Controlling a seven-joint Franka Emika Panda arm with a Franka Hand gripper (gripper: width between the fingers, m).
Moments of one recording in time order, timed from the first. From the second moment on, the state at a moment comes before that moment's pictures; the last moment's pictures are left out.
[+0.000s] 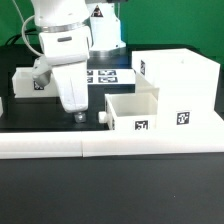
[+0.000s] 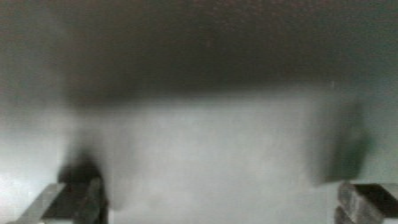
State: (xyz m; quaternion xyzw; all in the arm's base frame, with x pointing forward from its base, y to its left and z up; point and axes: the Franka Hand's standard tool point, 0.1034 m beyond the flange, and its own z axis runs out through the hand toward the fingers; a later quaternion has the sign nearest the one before) arm 0.515 -0.065 0.001 -0.69 -0.72 -0.02 0.07
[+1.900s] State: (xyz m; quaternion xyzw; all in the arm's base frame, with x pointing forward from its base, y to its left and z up) arm 0.588 -0.016 0.039 -0.70 -0.71 0.01 0.08
